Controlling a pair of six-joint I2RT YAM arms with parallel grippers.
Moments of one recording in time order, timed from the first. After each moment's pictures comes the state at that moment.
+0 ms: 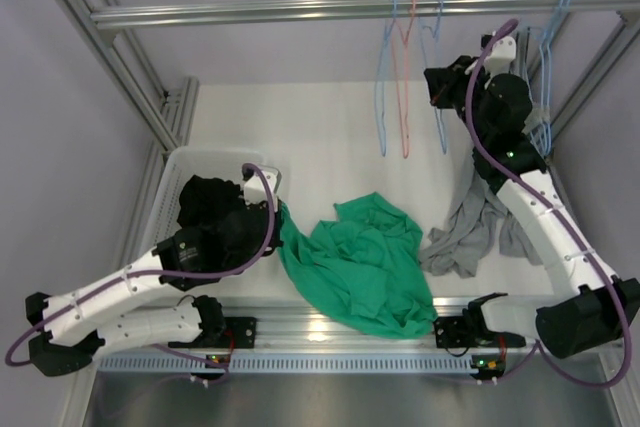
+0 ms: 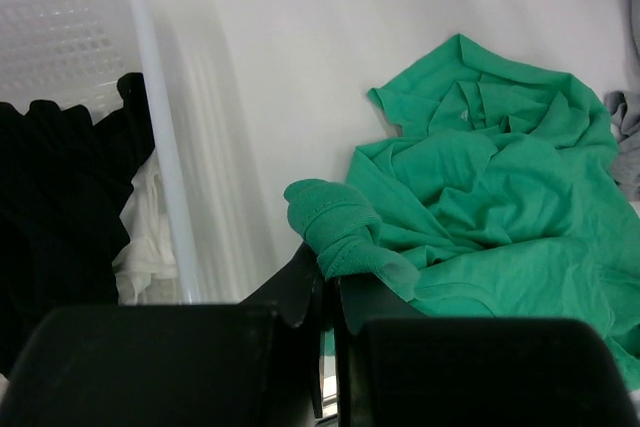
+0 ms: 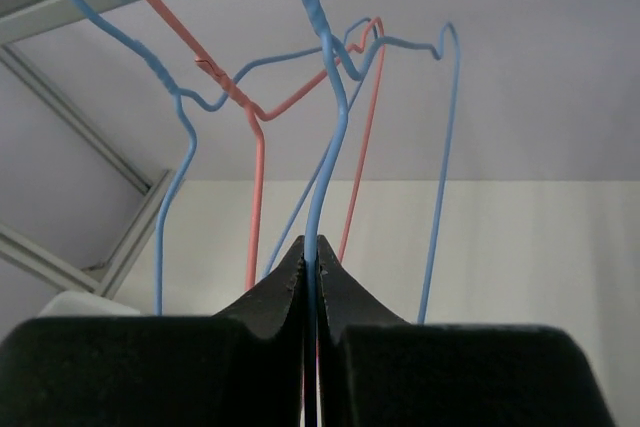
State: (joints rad) left arm -1.12 0.84 0.95 -0.72 -0.66 -0.53; right arm 0.30 1.23 1.29 0.02 -0.03 0.34
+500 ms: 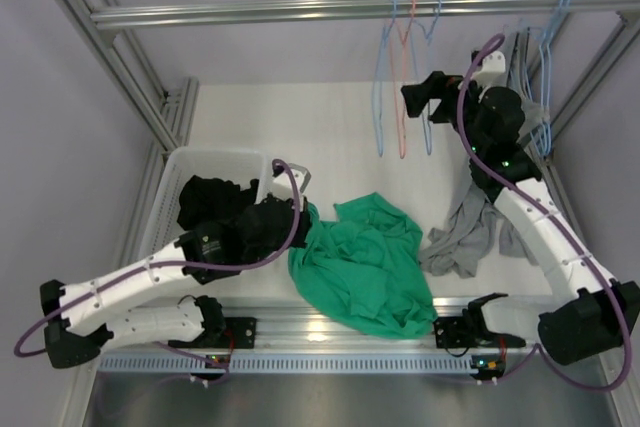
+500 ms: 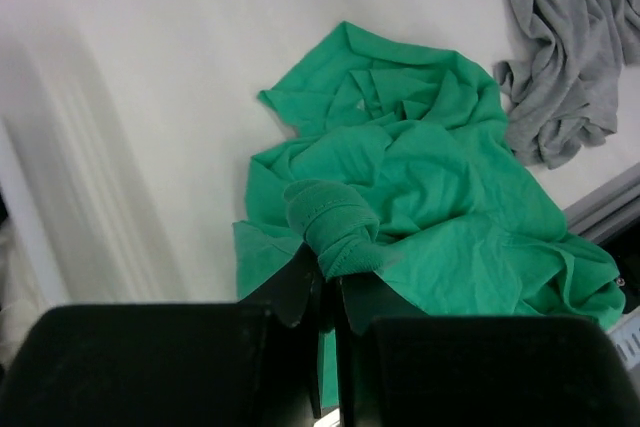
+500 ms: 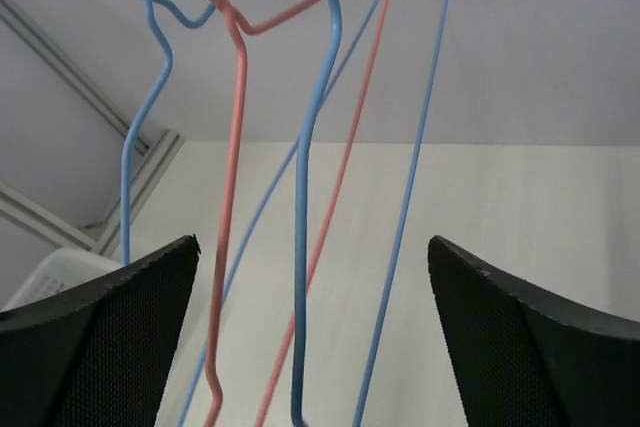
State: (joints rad) left arm -1.12 0.92 0.95 -0.57 -0.47 -0.49; right arm 0.30 1.22 1.19 0.05 -0.07 0.34
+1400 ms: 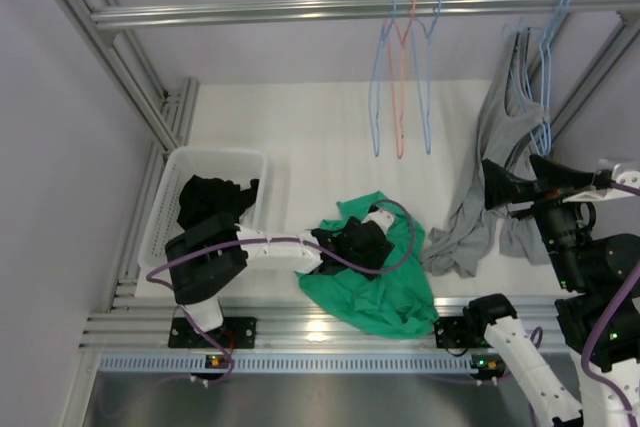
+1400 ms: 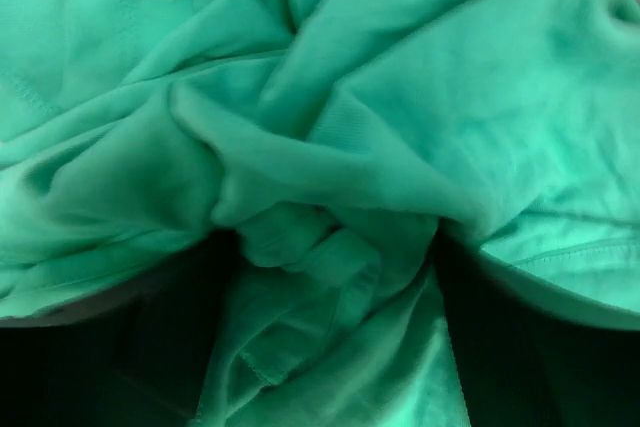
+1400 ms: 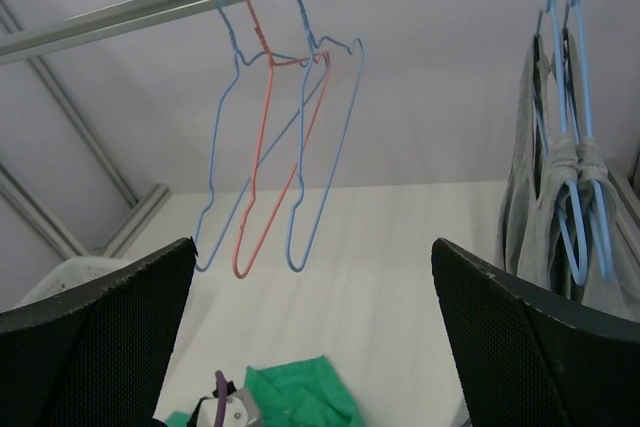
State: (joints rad) left arm -1.18 1.75 0.96 -0.11 -0.23 -0.42; right arm 0.25 0.40 1.09 -0.45 0.04 0.24
